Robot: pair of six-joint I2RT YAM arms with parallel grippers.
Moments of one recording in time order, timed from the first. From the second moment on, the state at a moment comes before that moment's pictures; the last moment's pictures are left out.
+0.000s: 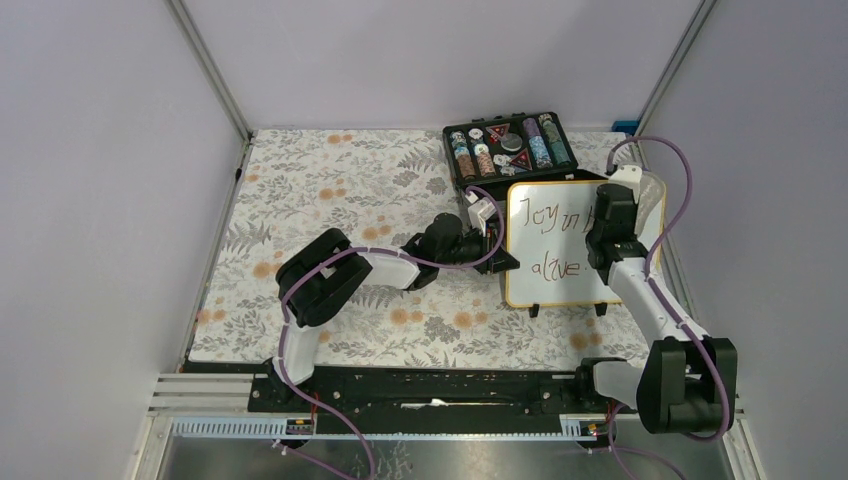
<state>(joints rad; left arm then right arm) -0.86 2.01 1.07 0.73 0.46 -0.63 0.02 1.19 0.72 -0.02 0.60 -0.08</state>
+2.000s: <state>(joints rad) -0.85 2.02 1.06 0.76 0.44 -0.64 -0.18 1.27 0.78 -0.22 0.60 0.49</state>
